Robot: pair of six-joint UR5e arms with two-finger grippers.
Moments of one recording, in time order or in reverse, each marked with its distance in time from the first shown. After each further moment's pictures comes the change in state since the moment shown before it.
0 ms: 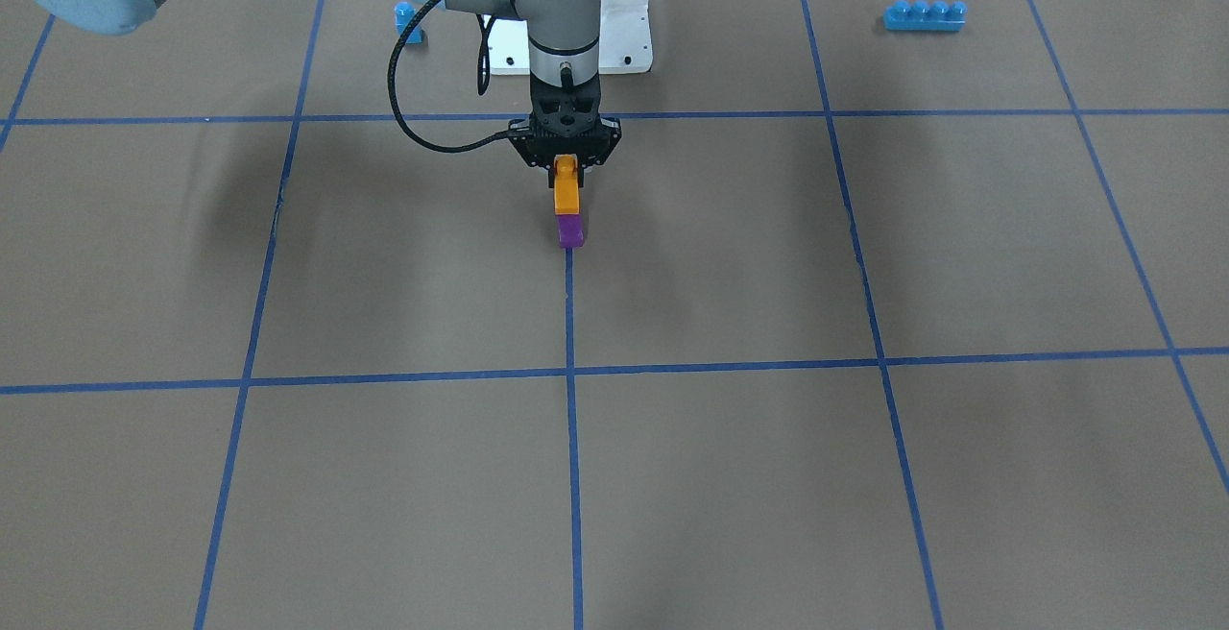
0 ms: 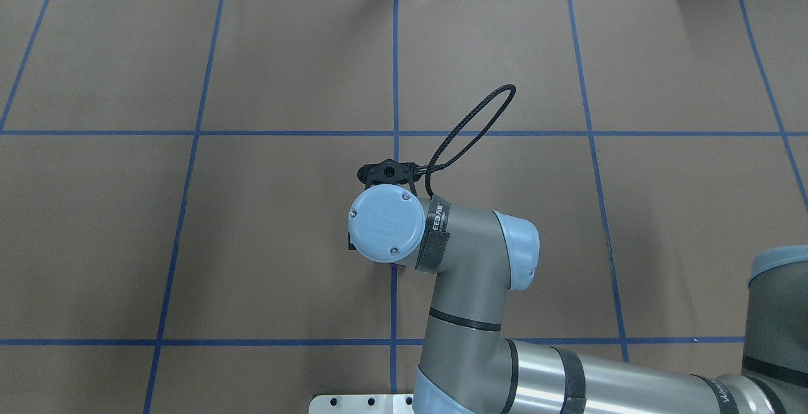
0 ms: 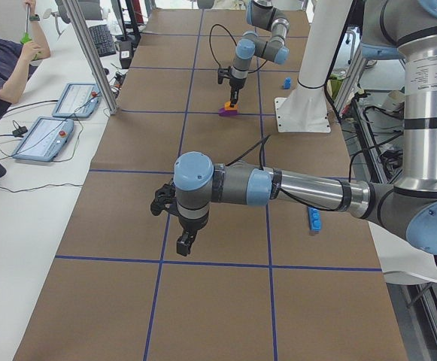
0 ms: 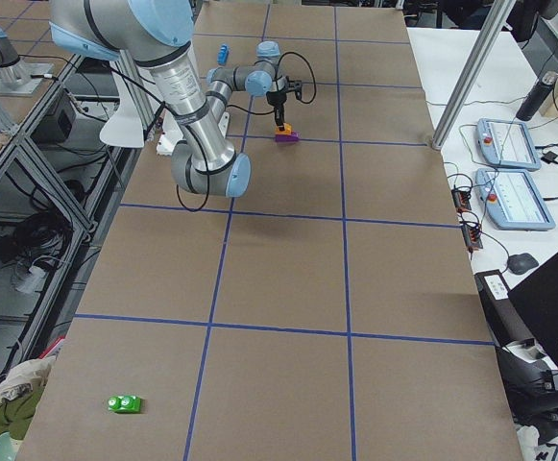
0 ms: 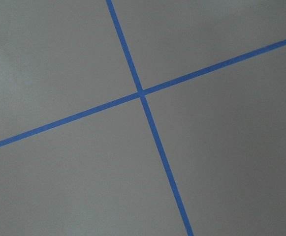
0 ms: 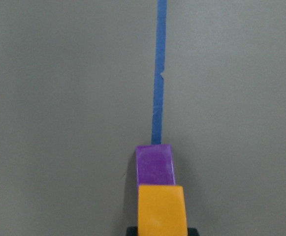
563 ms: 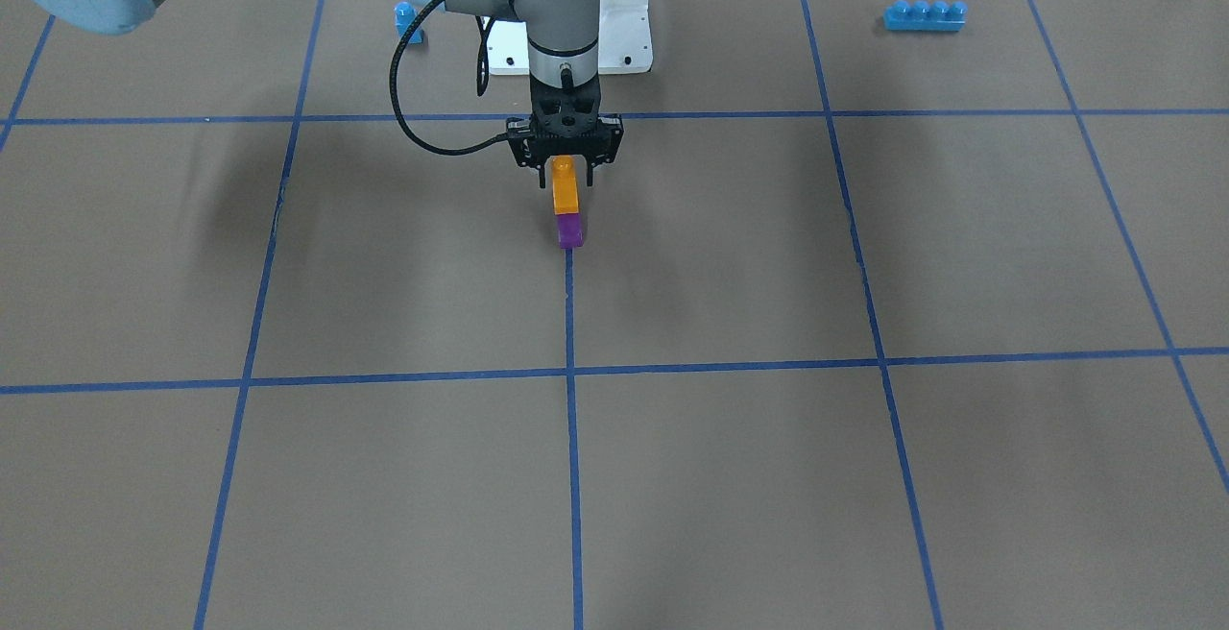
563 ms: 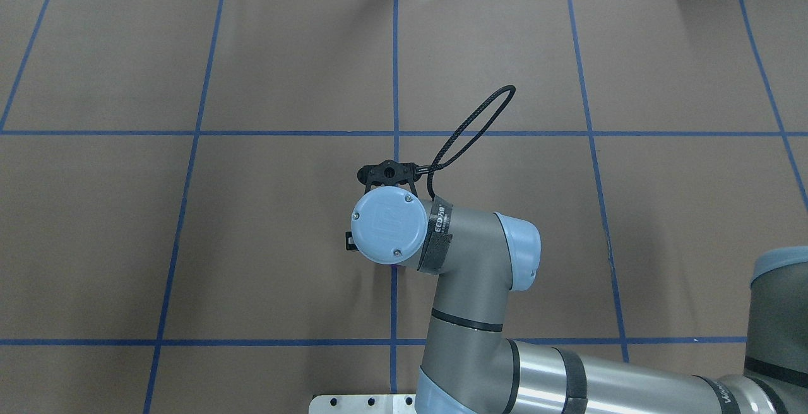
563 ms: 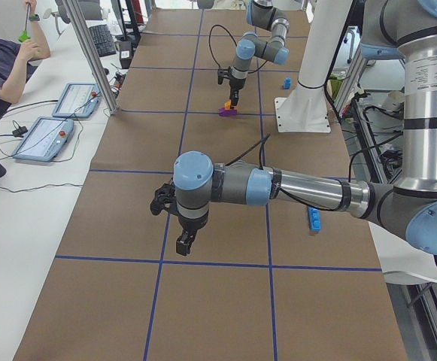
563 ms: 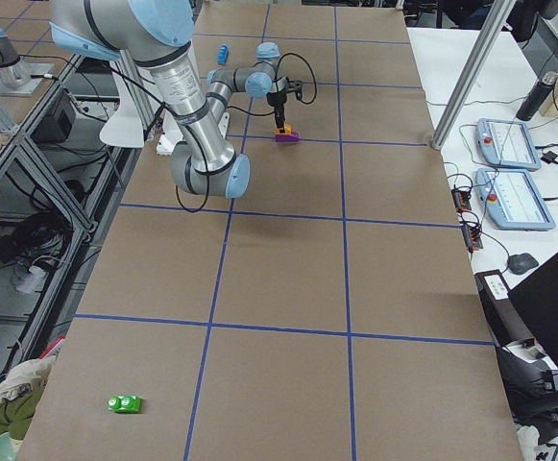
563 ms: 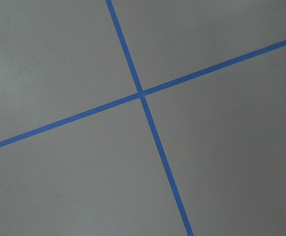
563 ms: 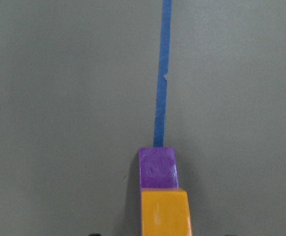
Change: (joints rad) left arm 0.000 -0.001 -0.001 0.000 0.000 -0.002; right arm -0.001 -0.007 -0.002 0.020 -0.009 -0.013
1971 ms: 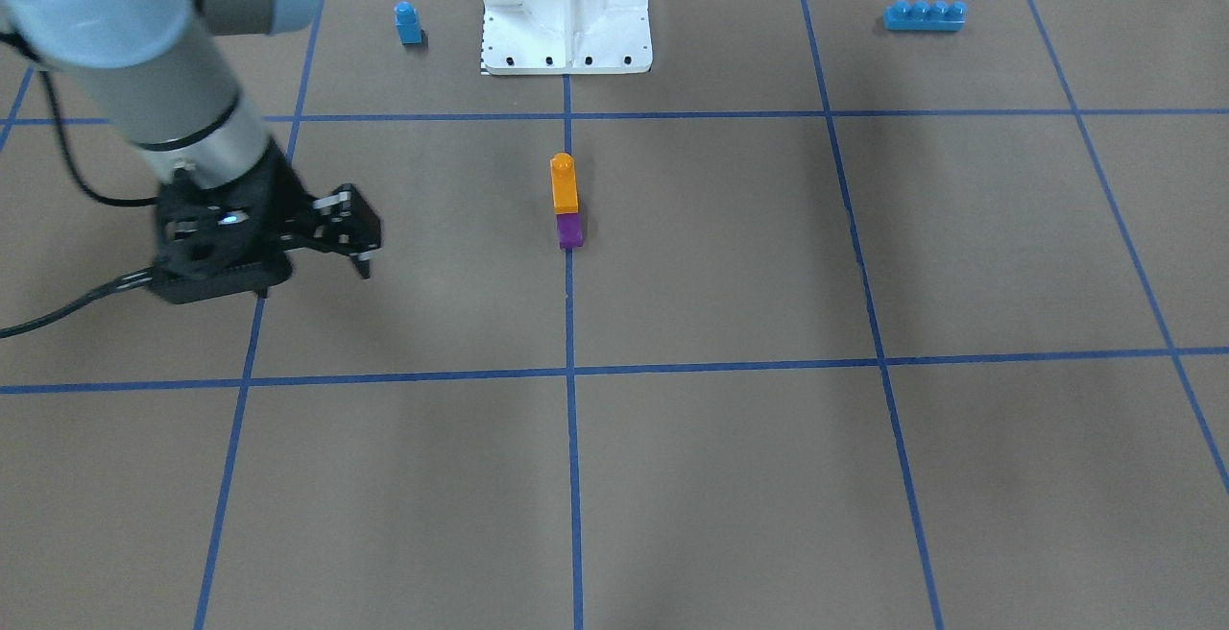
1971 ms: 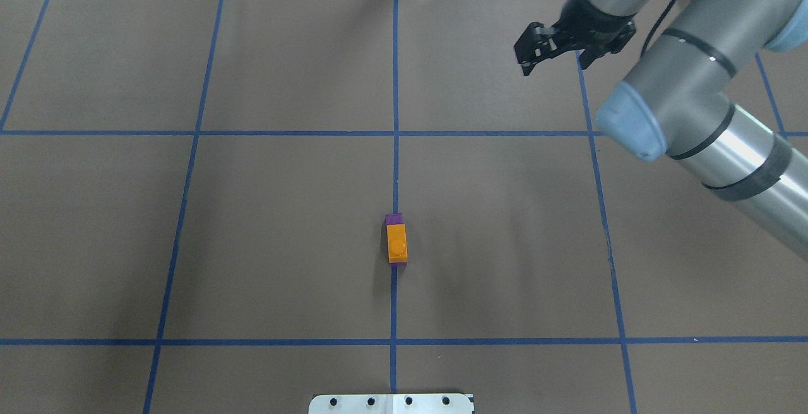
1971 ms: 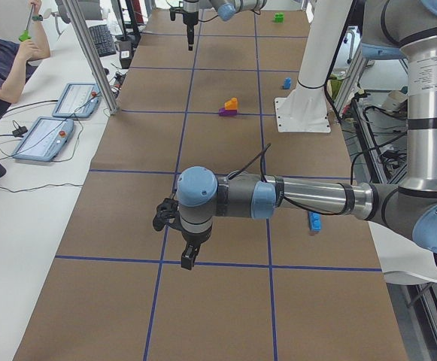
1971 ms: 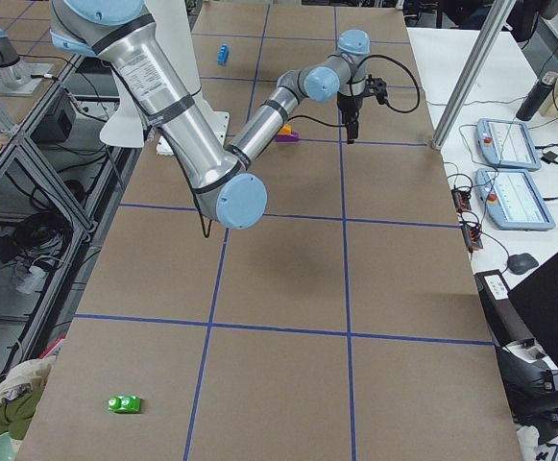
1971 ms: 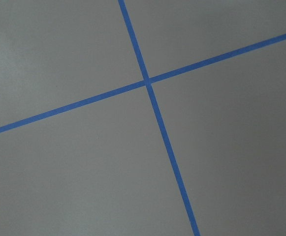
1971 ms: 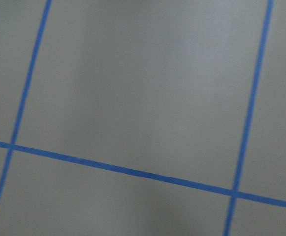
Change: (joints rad) left arm -0.036 0.020 0.051 -0.039 0.006 -0.042; right arm 0.706 -0.199 0.117 -0.075 0.562 -0.696
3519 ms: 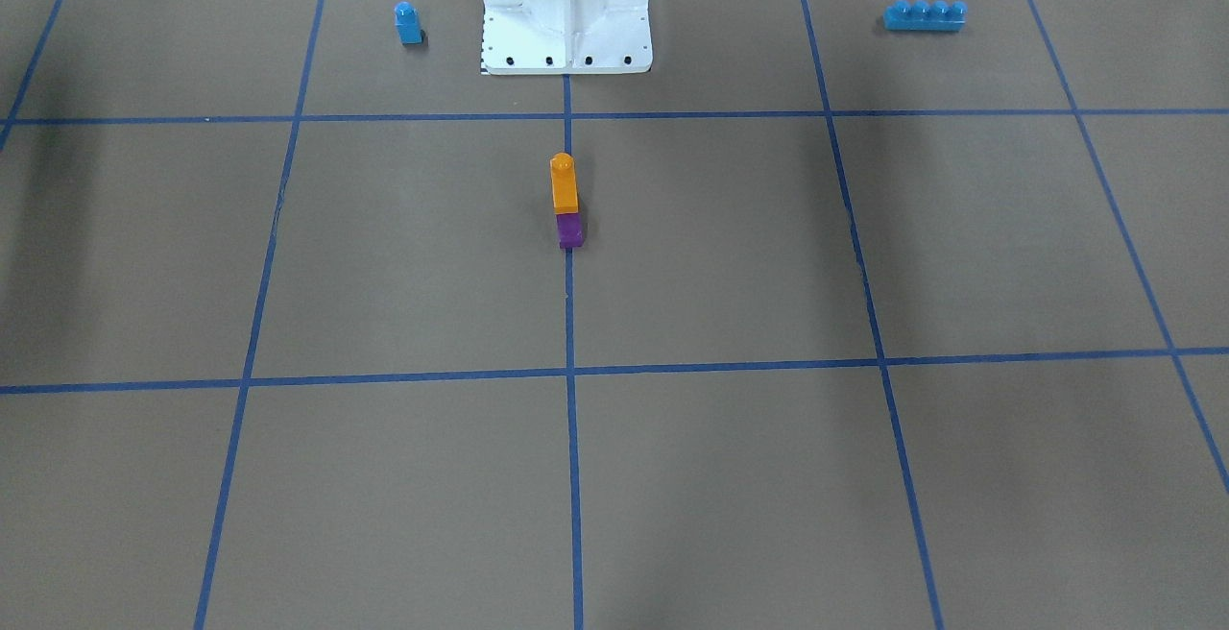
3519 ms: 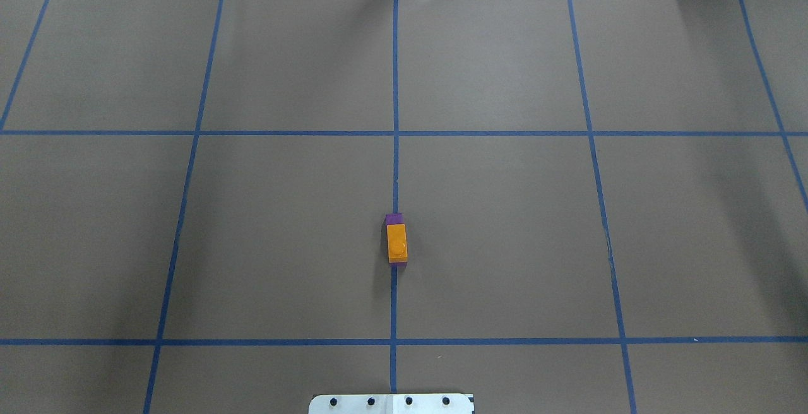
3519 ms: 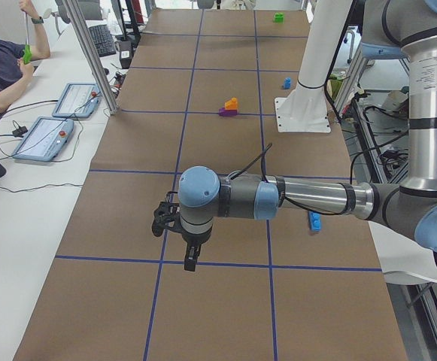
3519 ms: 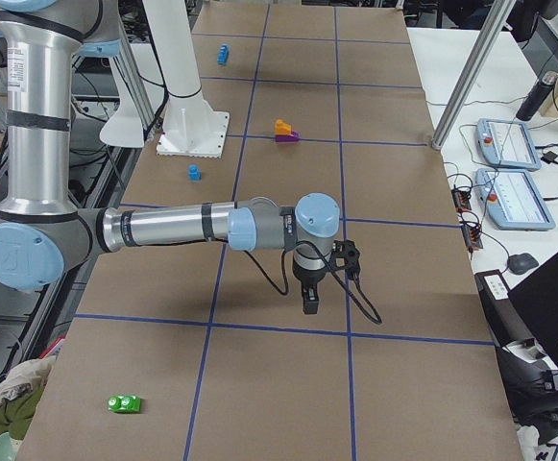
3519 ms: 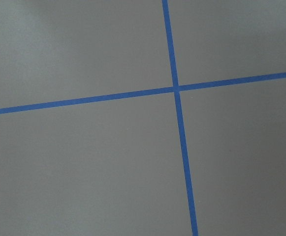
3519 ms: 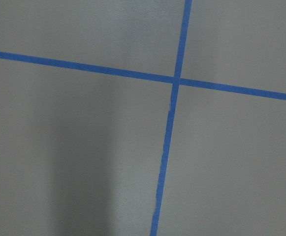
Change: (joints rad) left arm -0.011 0.001 -0.007 -0.008 -0.007 -0.124; right arm 0.478 -0.679 0.009 0.127 0.128 -0.632
